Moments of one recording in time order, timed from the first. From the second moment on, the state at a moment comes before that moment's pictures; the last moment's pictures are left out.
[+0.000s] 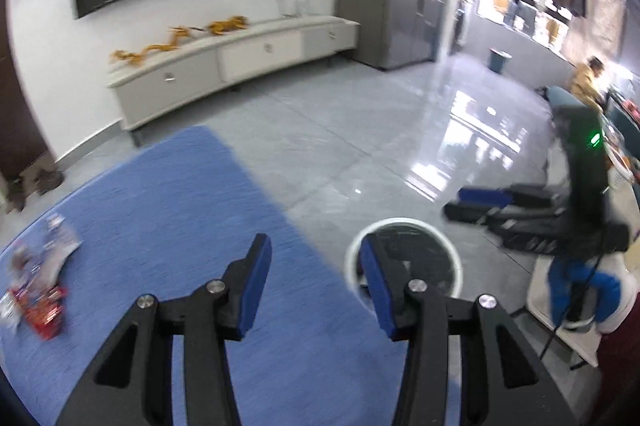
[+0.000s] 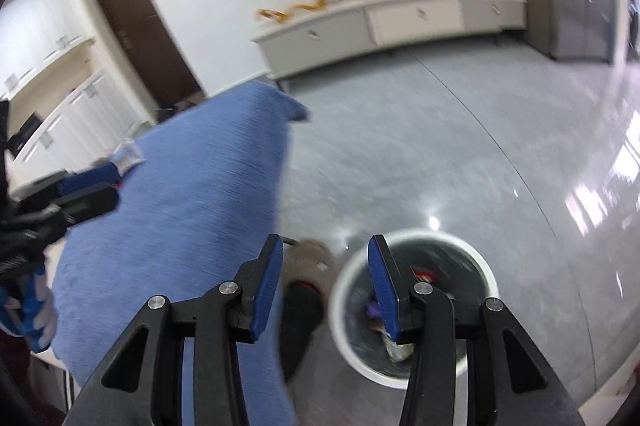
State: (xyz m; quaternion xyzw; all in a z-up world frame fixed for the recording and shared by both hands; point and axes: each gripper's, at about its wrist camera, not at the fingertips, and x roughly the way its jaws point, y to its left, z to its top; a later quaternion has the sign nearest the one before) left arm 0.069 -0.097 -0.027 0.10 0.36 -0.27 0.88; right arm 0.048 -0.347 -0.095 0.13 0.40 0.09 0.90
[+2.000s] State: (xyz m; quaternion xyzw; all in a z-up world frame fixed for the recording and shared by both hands) left arm 0.223 0.354 -0.137 -0.14 0.41 -0.01 0.90; right arm 0.298 0.063 -0.138 0.25 0.54 0.17 0.79
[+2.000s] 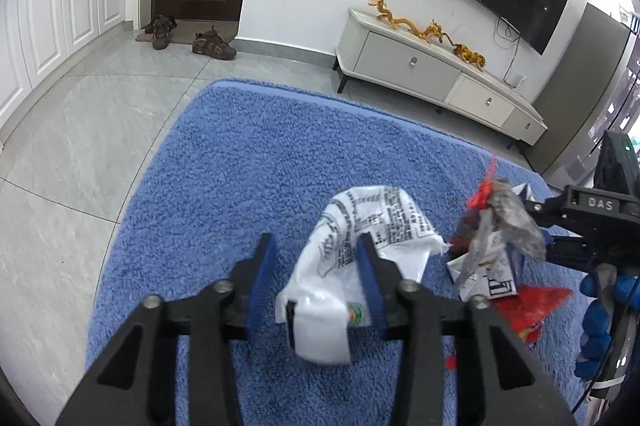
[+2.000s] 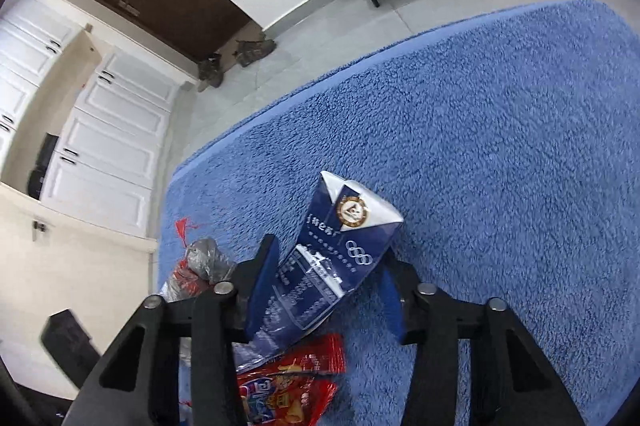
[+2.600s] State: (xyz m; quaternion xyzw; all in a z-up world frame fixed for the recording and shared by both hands) left arm 0.171 0.345 -0.120 -0.14 0.37 0.00 0.92; right arm 0.260 -0.030 -0.116 0.28 0.49 0.23 0.79
